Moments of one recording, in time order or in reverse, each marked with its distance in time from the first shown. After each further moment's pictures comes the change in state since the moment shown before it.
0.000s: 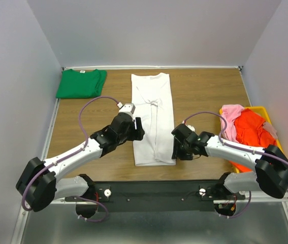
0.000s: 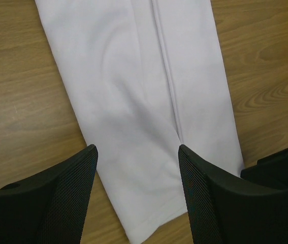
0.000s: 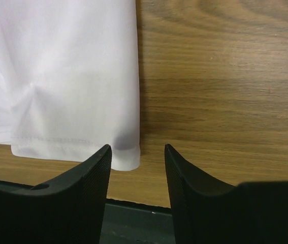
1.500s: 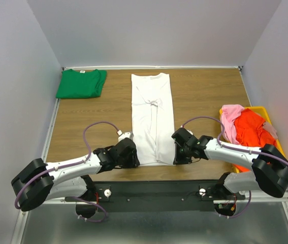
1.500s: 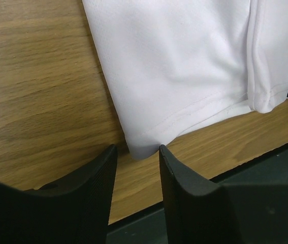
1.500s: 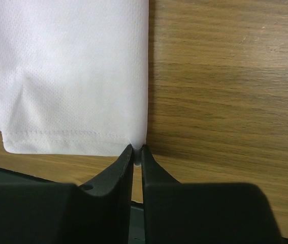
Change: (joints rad) left arm -0.226 -0.088 -0.270 -0.126 0.054 -0.366; right arm 0.013 0.010 -0.080 0.092 -0.089 -0.005
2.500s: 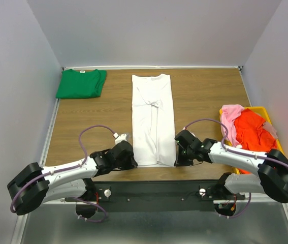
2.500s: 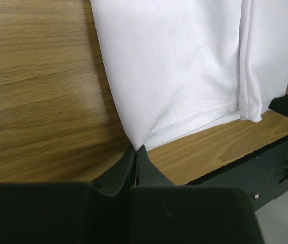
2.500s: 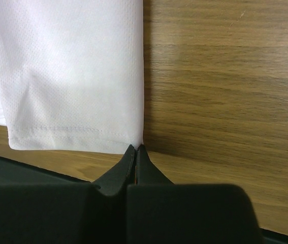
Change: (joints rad) left arm -0.012 -0.069 -0.072 0.064 -0.004 -0.111; right arm 0.000 -0.076 -0.061 0.026 -0.026 0.034
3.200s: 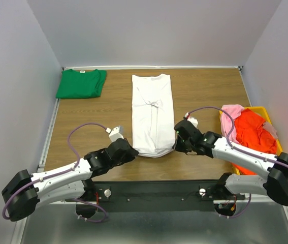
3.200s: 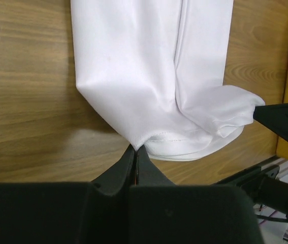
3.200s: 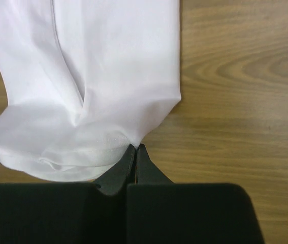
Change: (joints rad) left arm -0.006 -0.136 0.025 0.033 -0.192 -0.089; right arm 0.000 -0.055 0.164 -0.043 0.217 -0.001
